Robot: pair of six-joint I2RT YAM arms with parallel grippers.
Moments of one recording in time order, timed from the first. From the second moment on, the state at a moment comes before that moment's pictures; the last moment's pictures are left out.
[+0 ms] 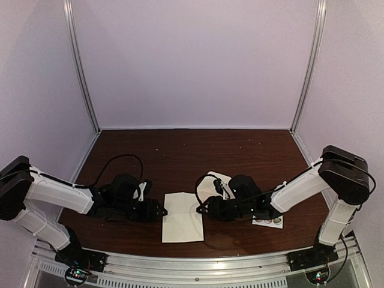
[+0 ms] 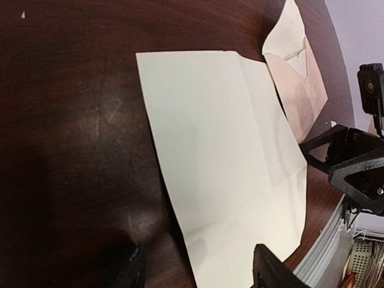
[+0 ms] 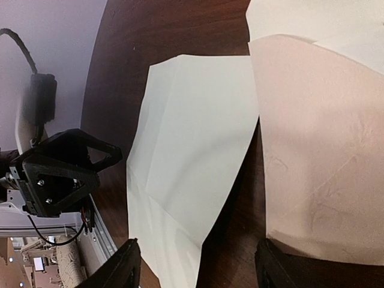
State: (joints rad) left arm -0.85 1.40 0.45 0.16 0.21 -0.85; right arm 0.96 1.75 0.64 0.50 -0.27 1.02
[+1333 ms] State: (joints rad) left arm -0.84 1.07 0.80 -0.09 -0.09 -0.40; right arm 0.83 1.45 0.75 0.41 -0.30 0.95
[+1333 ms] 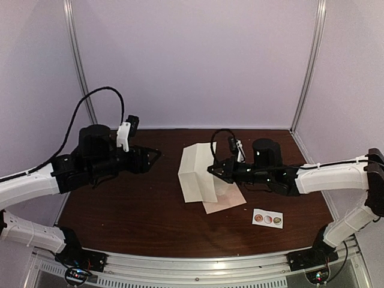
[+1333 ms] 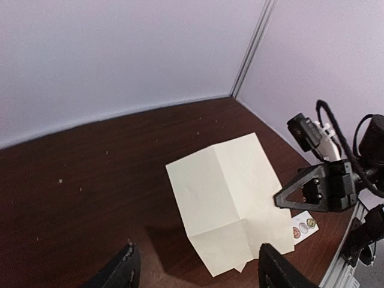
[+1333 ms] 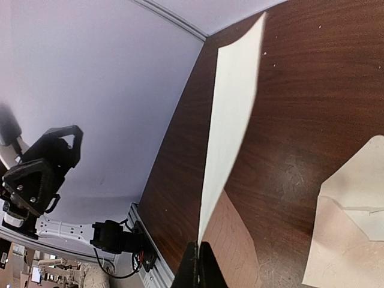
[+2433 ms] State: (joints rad) left arm -1.00 1.38 0.96 0.08 0.20 0.40; right arm 0.77 1.37 0.93 0.11 -0.62 0.72
